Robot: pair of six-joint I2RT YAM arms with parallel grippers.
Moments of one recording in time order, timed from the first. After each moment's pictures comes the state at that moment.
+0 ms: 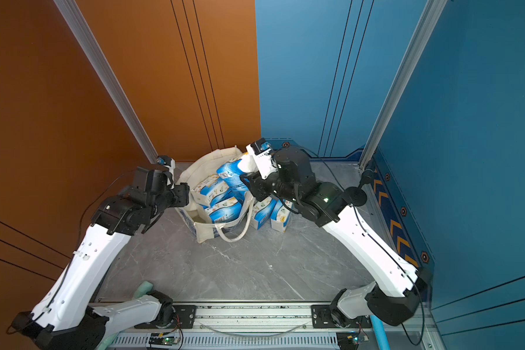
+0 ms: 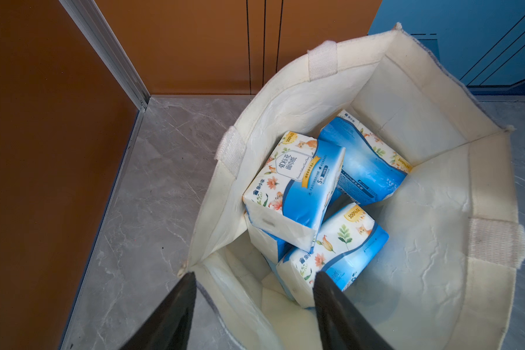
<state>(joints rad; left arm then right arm) -0.38 1.17 1.50 -1.01 -0.33 -0.27 0.79 1.50 1.83 -0.72 -0.11 0.10</state>
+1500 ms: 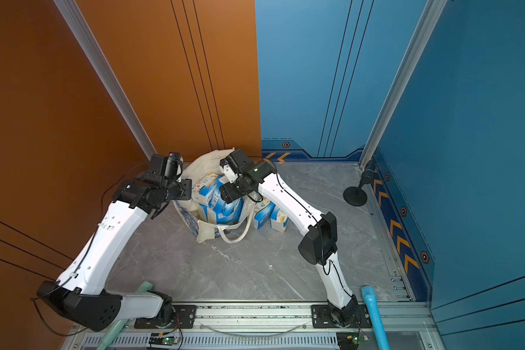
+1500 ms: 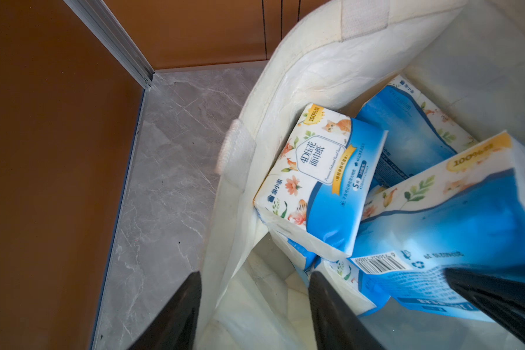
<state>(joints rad) -0.29 1.34 1.56 -1.03 -0.31 -0.18 0.76 2.15 2.31 -1.09 -0.12 0.12</state>
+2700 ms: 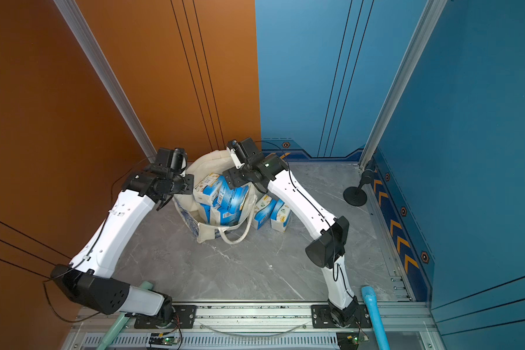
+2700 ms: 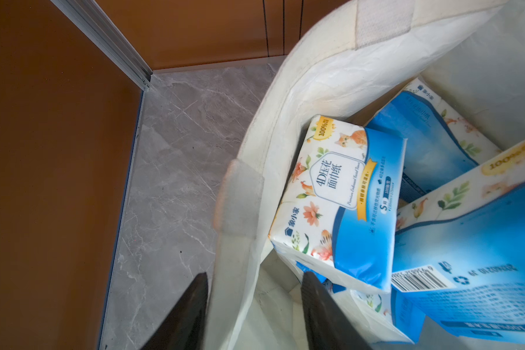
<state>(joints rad) -0.27 1.45 1.63 -1.03 -0.31 -0.15 0.74 1.98 2.26 -0.97 0.05 0.10</state>
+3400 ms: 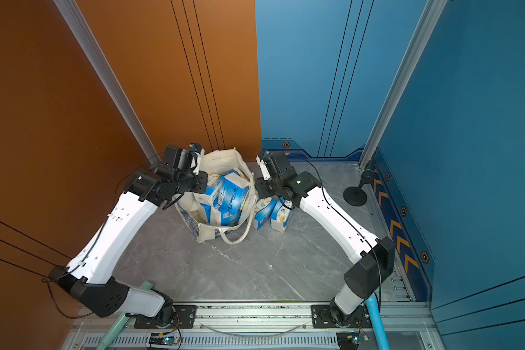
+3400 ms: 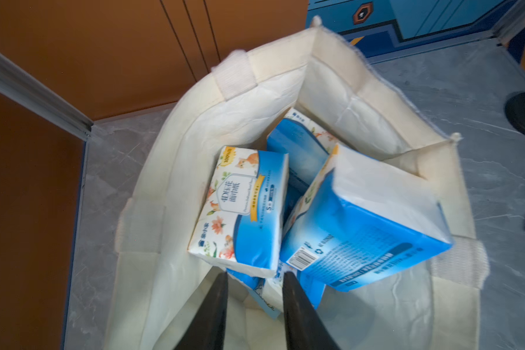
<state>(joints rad) -0.47 1.46 1.75 -1.04 -0.21 -0.14 0.64 1.63 1.70 -0.79 -0.02 0.21</state>
